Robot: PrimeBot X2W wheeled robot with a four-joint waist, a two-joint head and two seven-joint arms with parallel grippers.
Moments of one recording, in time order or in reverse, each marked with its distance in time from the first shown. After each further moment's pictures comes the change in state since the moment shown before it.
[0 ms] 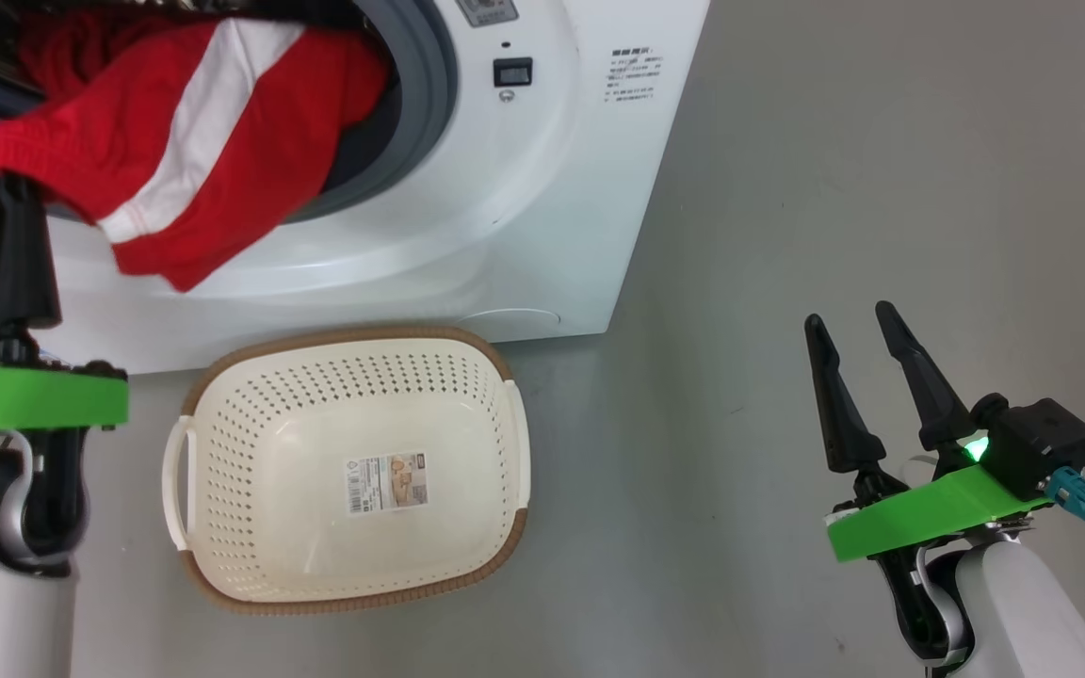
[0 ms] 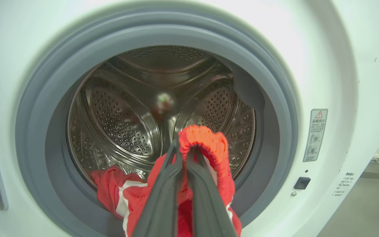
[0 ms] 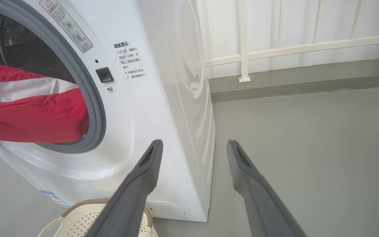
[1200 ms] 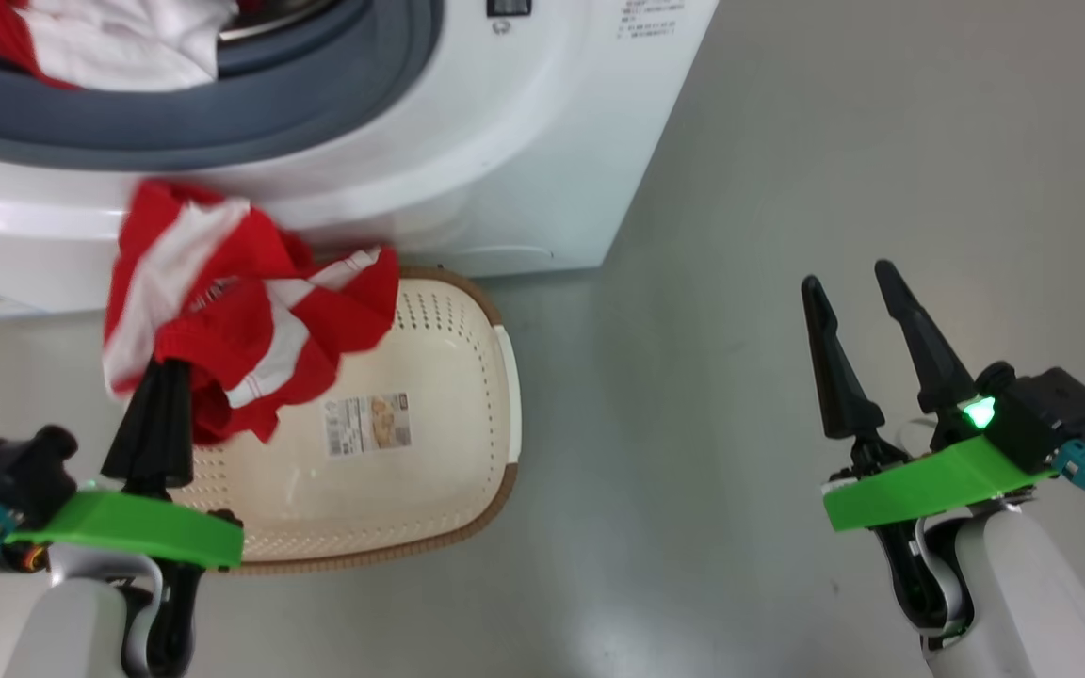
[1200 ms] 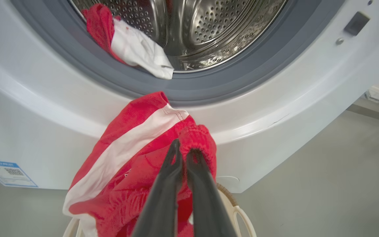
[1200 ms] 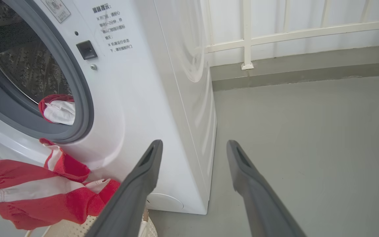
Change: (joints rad) left arm 0.212 -0.092 -0.038 0.075 0.092 0.000 -0.003; right arm -0.046 0.000 0.008 -0.031 -0.005 0.000 0.000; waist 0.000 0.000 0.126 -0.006
